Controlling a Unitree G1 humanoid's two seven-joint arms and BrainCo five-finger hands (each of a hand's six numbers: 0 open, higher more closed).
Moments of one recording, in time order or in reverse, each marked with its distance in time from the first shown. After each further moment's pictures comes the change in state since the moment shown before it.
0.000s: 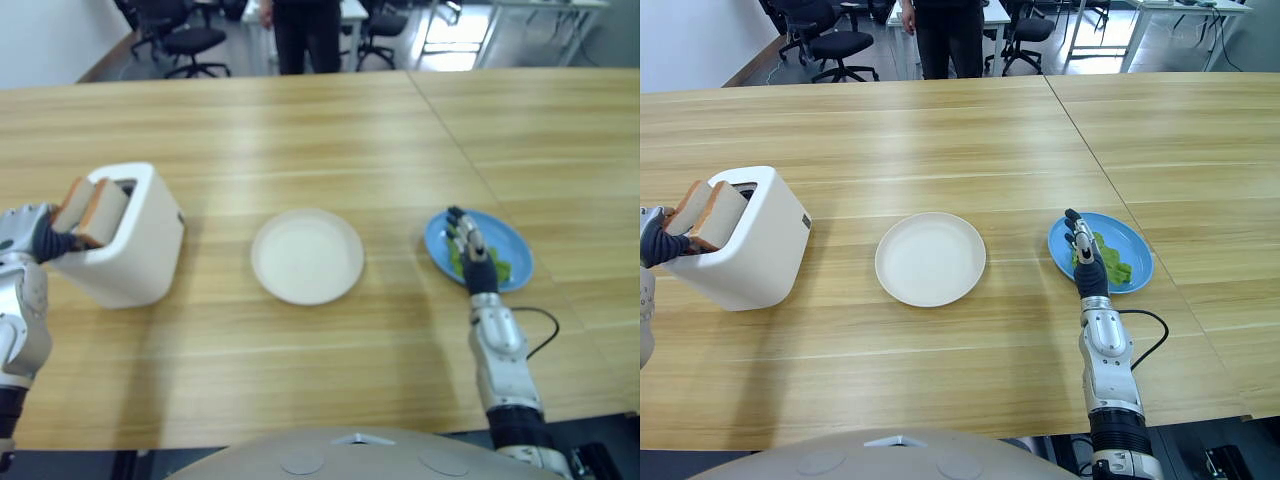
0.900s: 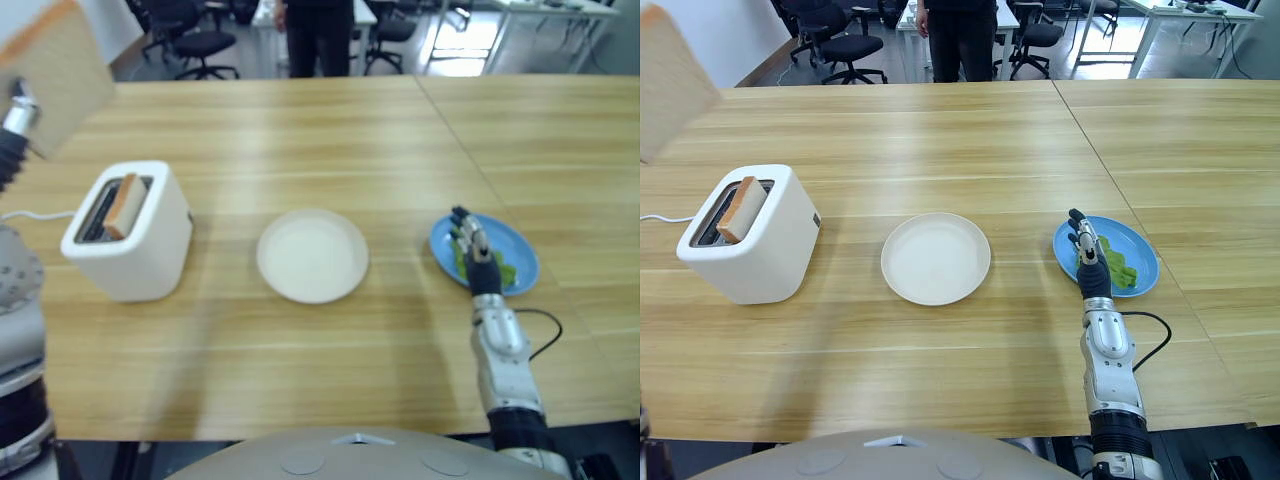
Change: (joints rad) left arm -0.171 -0.347 0.179 -0.459 -0.391 -0.412 0.259; right arm 0.008 0.013 -0.007 -0.013 -0.001 0.003 -0.004
